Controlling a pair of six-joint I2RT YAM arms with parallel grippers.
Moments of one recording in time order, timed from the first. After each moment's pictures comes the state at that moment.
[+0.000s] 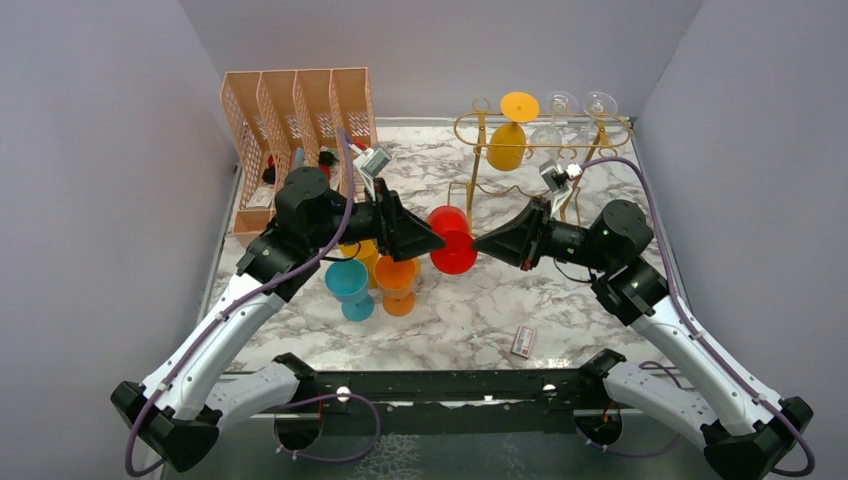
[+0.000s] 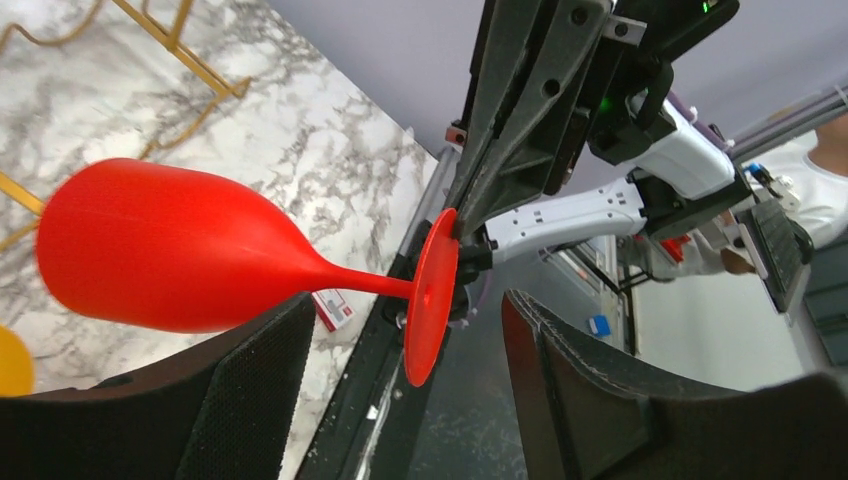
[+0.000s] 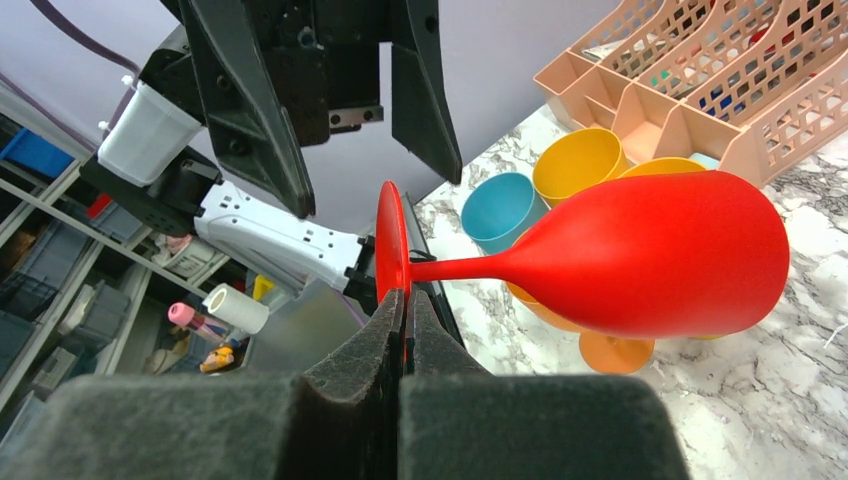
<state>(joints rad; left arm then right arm) -0.58 0.98 1.12 -0.23 0.73 -0.60 0.58 0.84 0.86 0.06 -0.70 0.63</state>
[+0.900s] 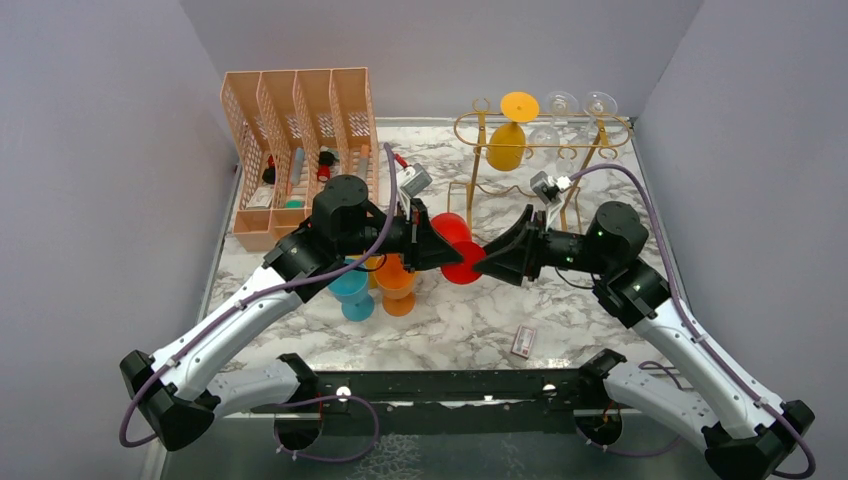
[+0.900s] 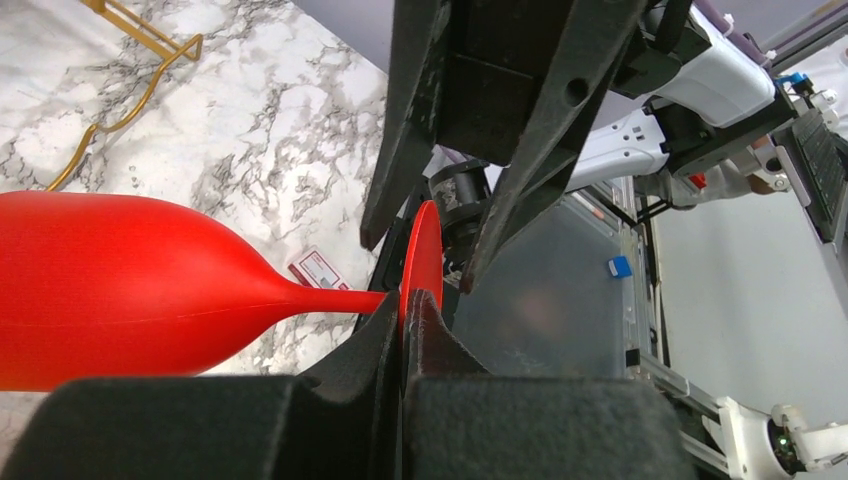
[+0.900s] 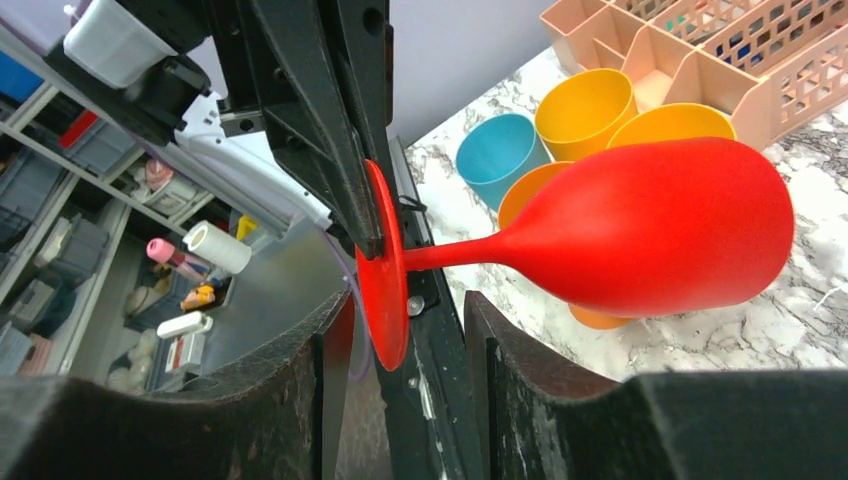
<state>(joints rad) -0.76 1.07 1.12 -0.25 0.67 -0.49 0.58 0.82 0.85 -0.05 -0.76 0.51</state>
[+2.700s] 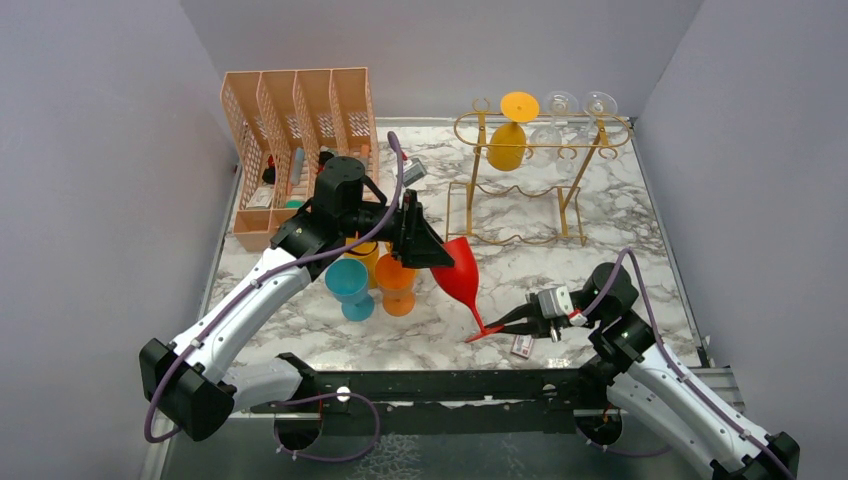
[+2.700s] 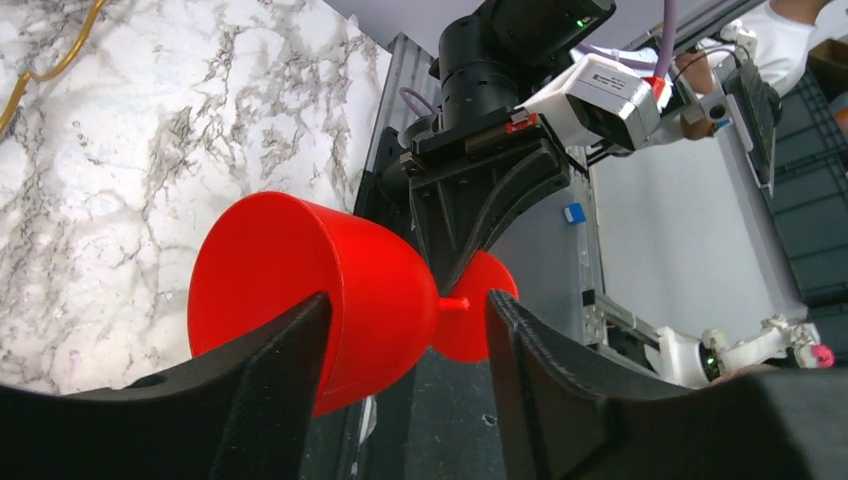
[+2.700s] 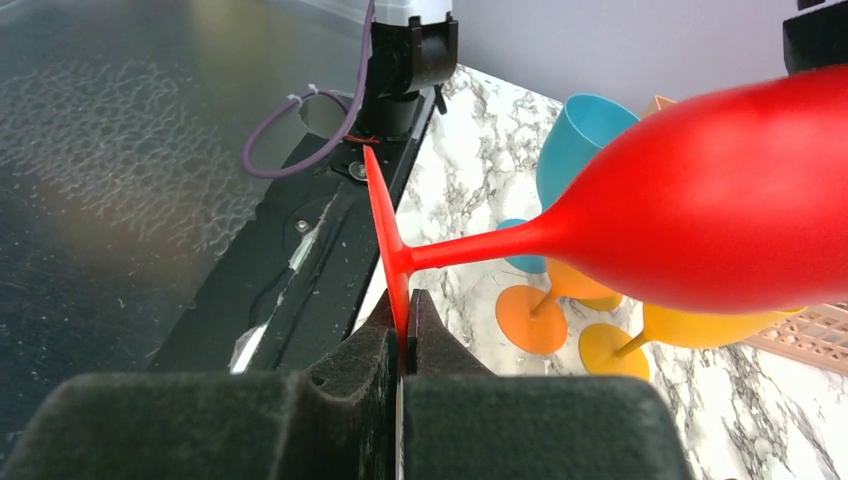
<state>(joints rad) -0.60 1.16 1.12 -0.25 0.97 -0.46 0.58 0.53 0.35 0.16 -1.19 -0.32</state>
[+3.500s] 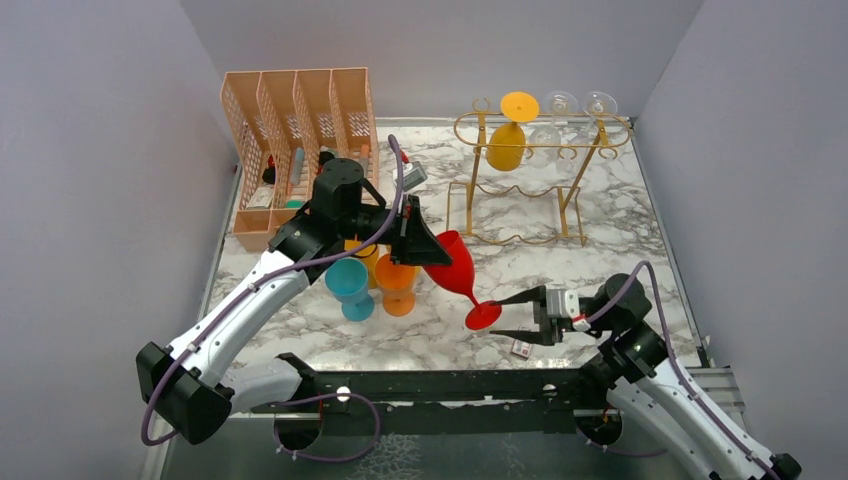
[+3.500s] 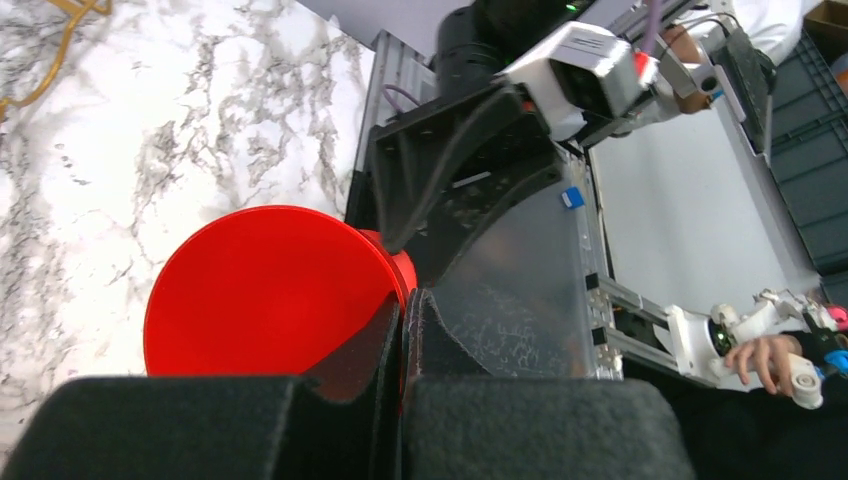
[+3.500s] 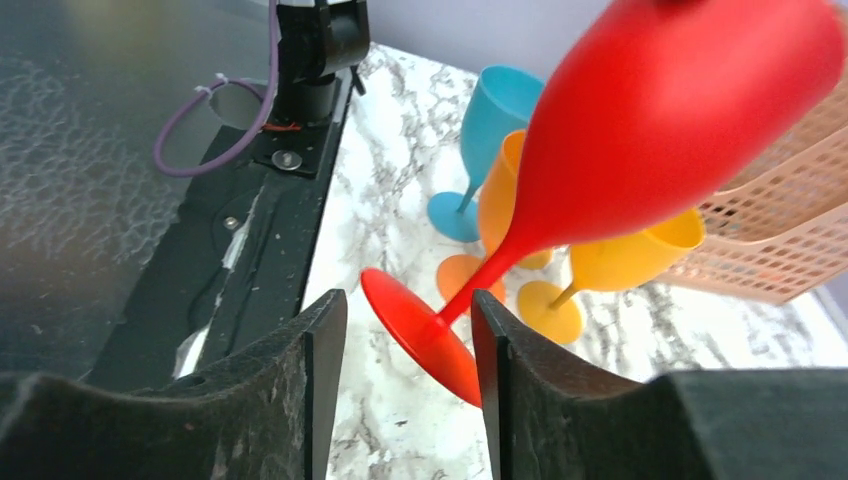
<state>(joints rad) -0.61 1.14 1.11 -0.24 1.03 -0.42 0.58 0.42 0.35 0.04 -1.01 -0.34</state>
